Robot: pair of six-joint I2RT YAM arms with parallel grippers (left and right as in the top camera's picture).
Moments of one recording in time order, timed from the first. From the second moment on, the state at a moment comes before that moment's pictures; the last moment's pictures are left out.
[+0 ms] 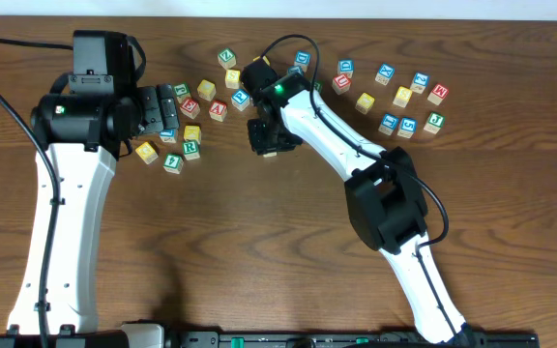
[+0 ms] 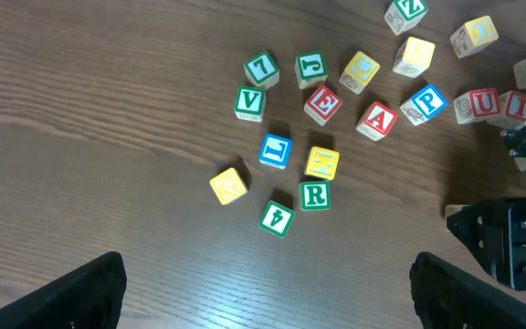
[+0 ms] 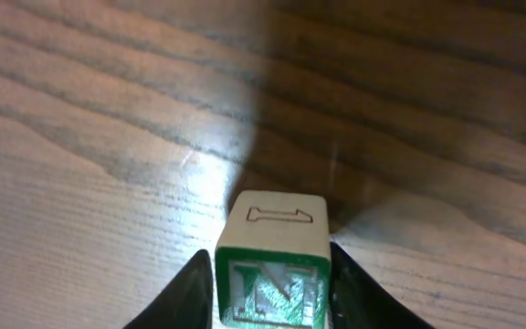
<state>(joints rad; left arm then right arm) -0.02 1.49 1.56 -1.07 -0.11 -0.17 0.63 2.47 2.15 -1.08 -0.10 0.45</state>
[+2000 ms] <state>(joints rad) -0.02 1.49 1.56 -1.07 -0.11 -0.17 0.65 2.47 2.15 -1.00 -0.04 0.61</state>
